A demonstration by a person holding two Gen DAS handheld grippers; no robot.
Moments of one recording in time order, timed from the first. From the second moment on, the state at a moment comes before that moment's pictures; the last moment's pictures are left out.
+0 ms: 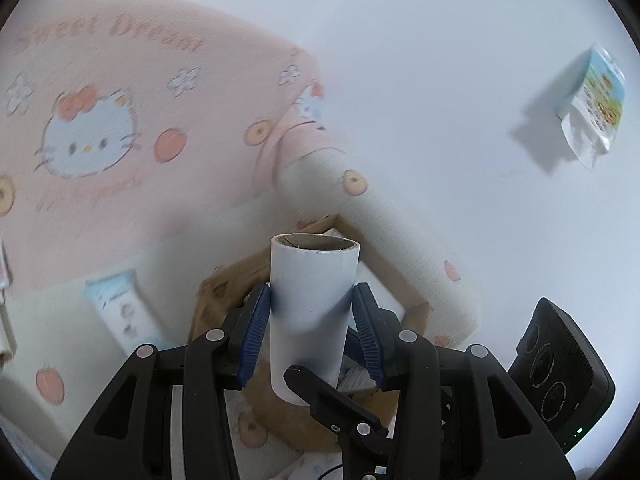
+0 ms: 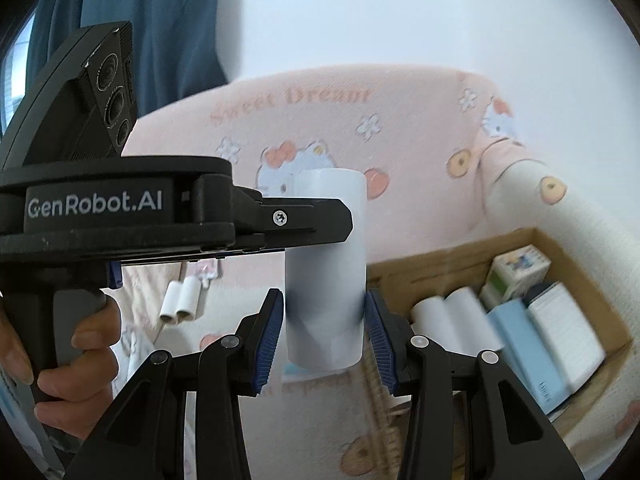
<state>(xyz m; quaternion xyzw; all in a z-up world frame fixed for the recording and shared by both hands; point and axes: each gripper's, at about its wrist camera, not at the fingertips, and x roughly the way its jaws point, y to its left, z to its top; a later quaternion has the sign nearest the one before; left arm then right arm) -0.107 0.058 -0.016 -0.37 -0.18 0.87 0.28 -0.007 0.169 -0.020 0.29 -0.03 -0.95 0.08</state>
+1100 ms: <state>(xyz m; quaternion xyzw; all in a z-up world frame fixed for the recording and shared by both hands) -0.215 0.138 -0.111 -0.63 -0.14 0.74 0.18 -0.123 0.262 -0.110 0.52 -0.11 -0.83 0.15</state>
